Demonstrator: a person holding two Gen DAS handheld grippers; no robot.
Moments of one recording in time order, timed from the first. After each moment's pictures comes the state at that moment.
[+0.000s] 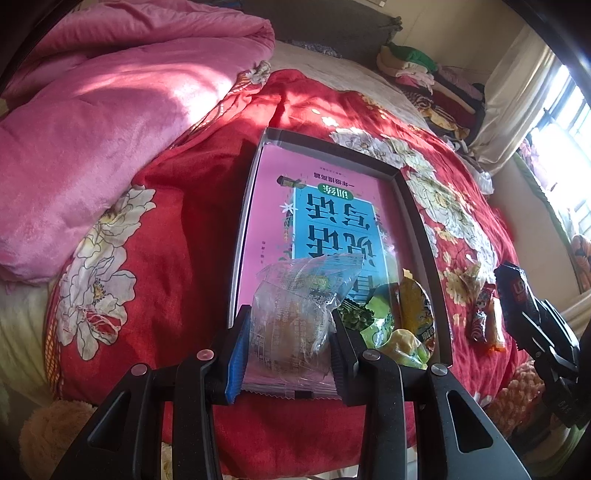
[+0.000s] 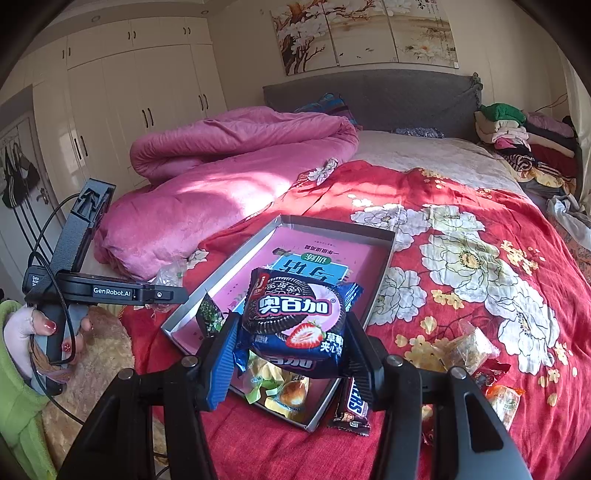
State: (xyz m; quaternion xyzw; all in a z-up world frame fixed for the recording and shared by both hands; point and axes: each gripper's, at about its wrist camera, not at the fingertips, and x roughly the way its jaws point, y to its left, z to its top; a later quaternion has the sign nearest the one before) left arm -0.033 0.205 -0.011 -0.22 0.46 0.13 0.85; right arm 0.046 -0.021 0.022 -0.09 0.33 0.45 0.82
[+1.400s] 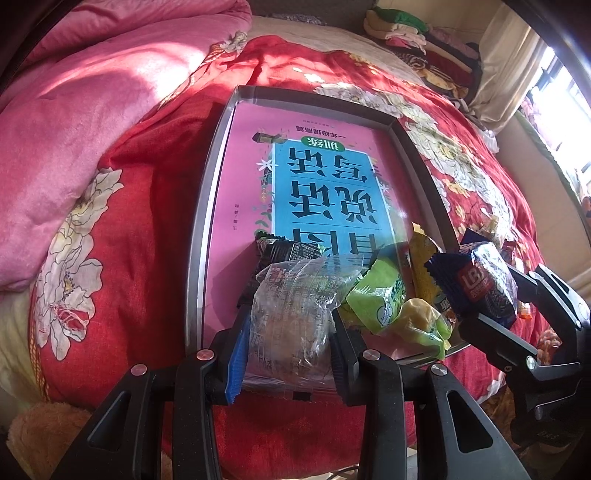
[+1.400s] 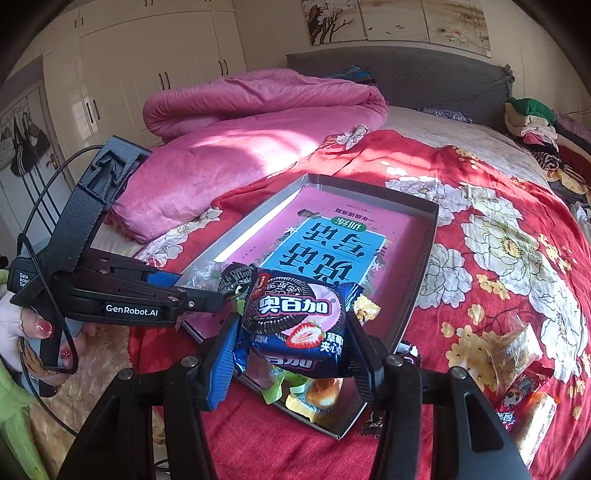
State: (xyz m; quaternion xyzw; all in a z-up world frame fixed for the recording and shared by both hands) left arm -0.011 0.180 -0.045 -0.18 0.51 0.12 0.83; right arm 0.038 0.025 -0.019 -0.15 0.36 0.48 0.79
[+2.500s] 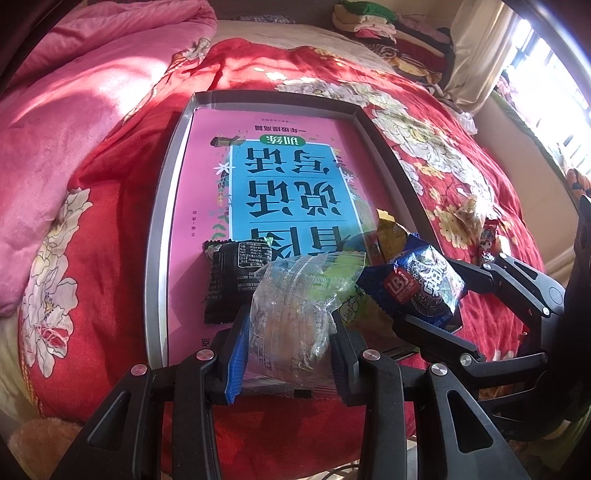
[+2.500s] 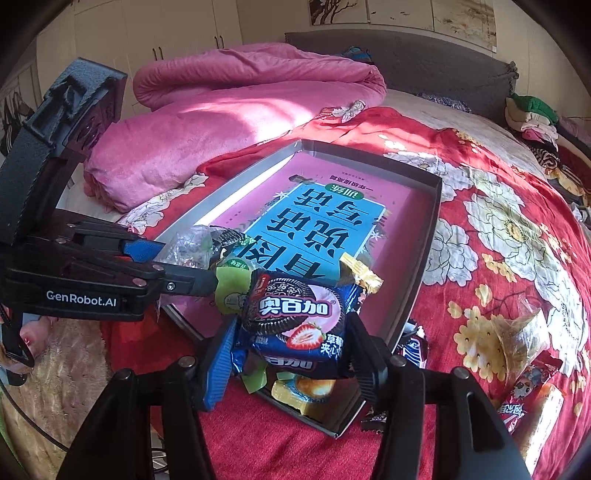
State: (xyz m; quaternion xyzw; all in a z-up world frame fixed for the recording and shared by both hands) left arm -0.002 0.158 -0.045 -0.15 0.51 0.07 0.84; right arm 0.040 0.031 -0.047 -0.19 0.39 0.46 0.78
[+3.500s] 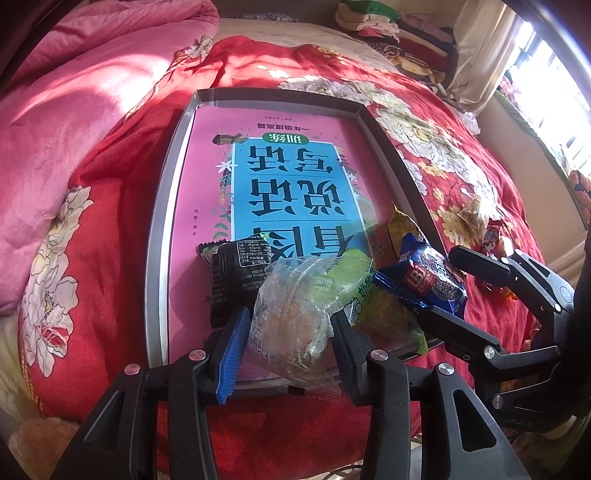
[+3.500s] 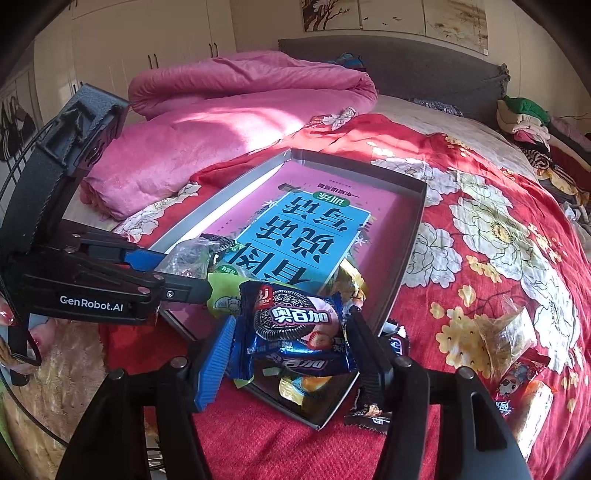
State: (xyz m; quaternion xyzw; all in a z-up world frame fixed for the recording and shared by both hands) left arm 0.000 0.160 -0.047 -0.15 0.51 0.08 0.84; right arm 0.045 0.021 -0.040 -0.18 0.38 0.44 0.79
